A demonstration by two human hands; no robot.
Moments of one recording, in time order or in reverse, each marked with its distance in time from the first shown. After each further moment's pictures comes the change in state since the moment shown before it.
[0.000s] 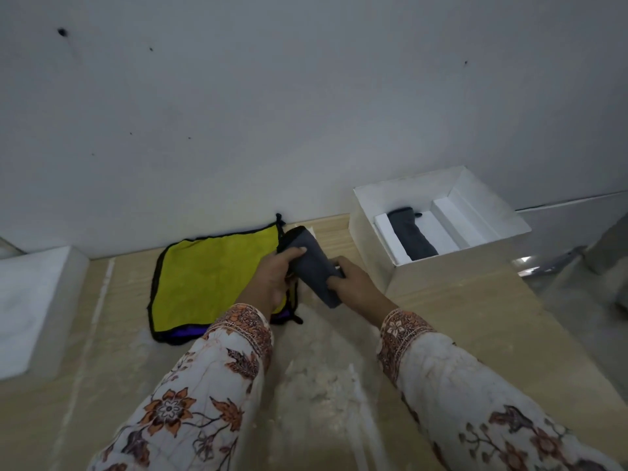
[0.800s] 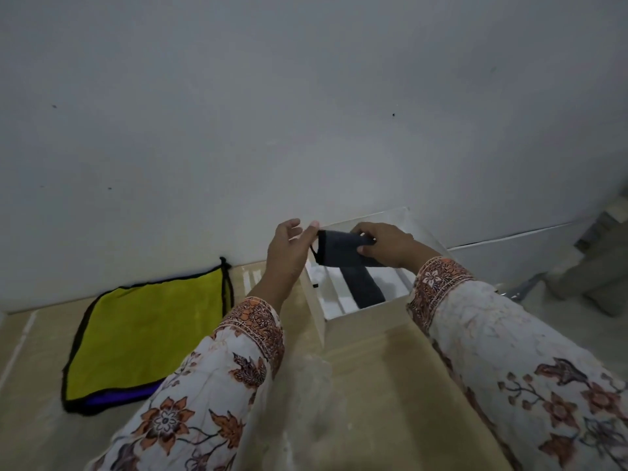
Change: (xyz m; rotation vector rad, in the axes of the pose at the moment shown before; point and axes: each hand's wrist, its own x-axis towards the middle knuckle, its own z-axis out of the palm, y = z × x) left_hand 0.012 0.043 0.167 0.375 -0.009 0.472; right_hand 0.058 -0.027 -0.229 -0.668 0.081 -0.045
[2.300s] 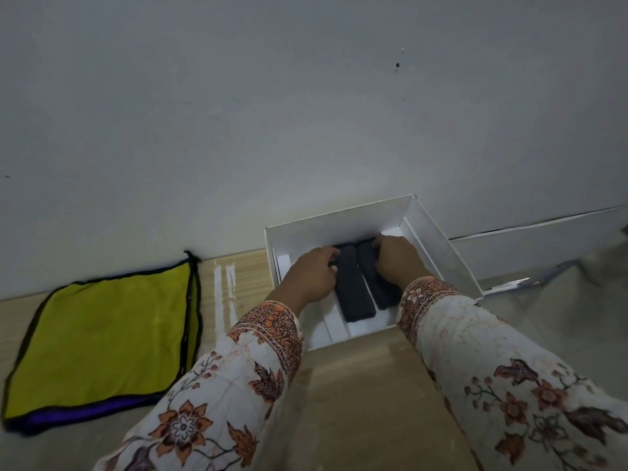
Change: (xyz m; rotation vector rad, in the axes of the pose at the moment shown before) left_hand 0.061 -0.073 0.095 0.860 -0.448 0.084; right_hand 0.085 0.114 0.062 -0.134 0.082 0.145
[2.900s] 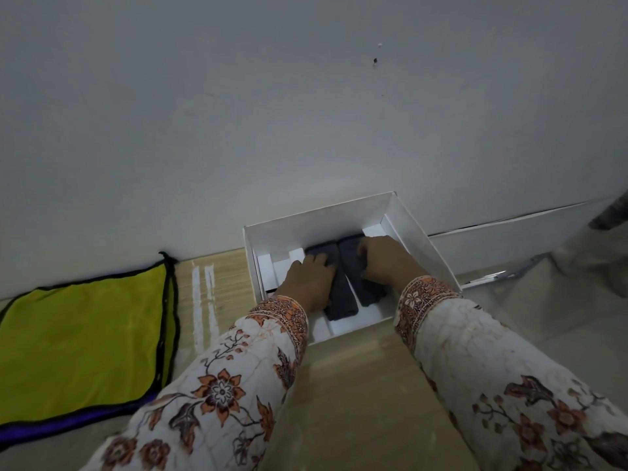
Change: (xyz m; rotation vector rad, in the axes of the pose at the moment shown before) left_hand 0.012 0.006 0.034 0.667 -0.192 0.169; right_hand -0.010 0.009 -0.012 -0.075 -0.135 -0.075
